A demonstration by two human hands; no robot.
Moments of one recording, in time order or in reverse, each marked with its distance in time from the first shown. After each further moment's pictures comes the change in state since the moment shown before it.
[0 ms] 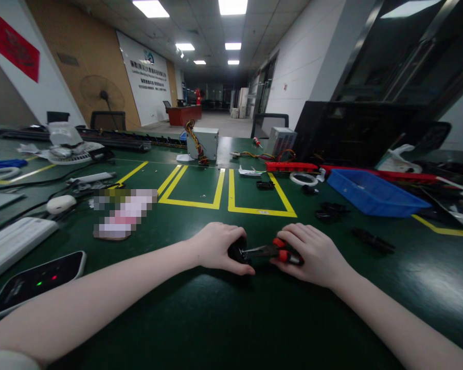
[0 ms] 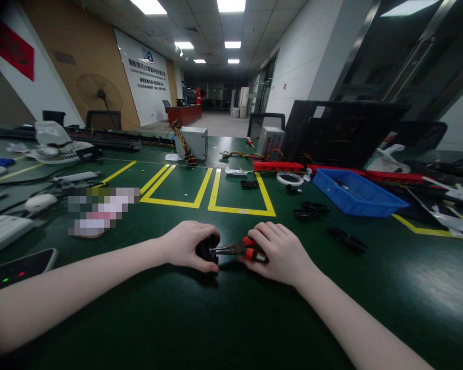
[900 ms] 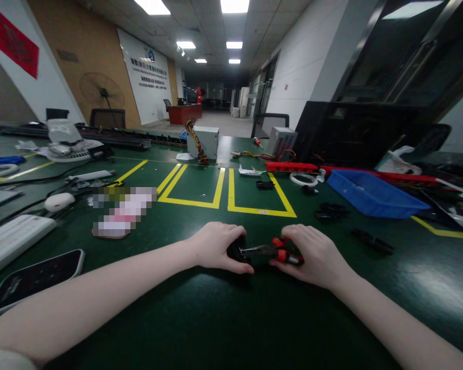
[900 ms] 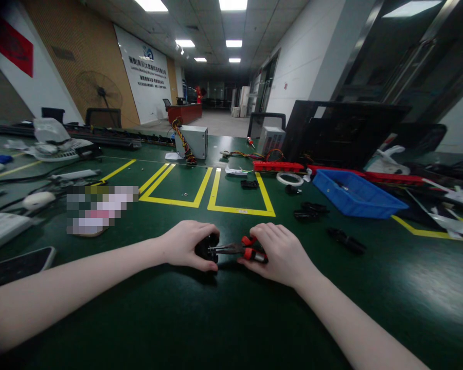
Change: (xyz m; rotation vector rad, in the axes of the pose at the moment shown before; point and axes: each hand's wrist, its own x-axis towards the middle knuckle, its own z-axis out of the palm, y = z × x) left_hand 0.000 0.001 -0.001 0.008 -0.015 -0.017; right_hand 0.001 -0.003 -0.004 0.078 0.048 0.034
